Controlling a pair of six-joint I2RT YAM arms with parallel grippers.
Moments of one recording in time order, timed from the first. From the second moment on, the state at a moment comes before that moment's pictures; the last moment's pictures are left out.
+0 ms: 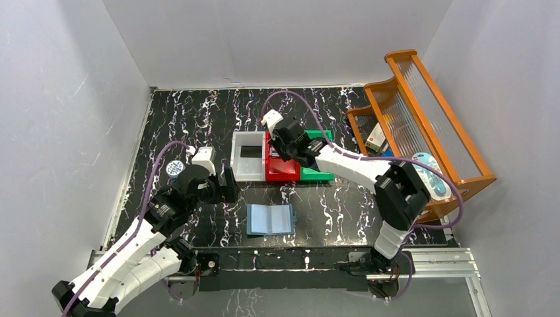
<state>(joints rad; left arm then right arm) -0.66 0.68 0.70 -0.68 -0.21 -0.50 0.83 1.71 1.26 -0.21 0.19 -0.04</state>
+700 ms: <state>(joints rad) -0.66 0.68 0.70 -0.68 -0.21 -0.49 0.83 1.82 1.26 -0.17 0.21 -0.66</state>
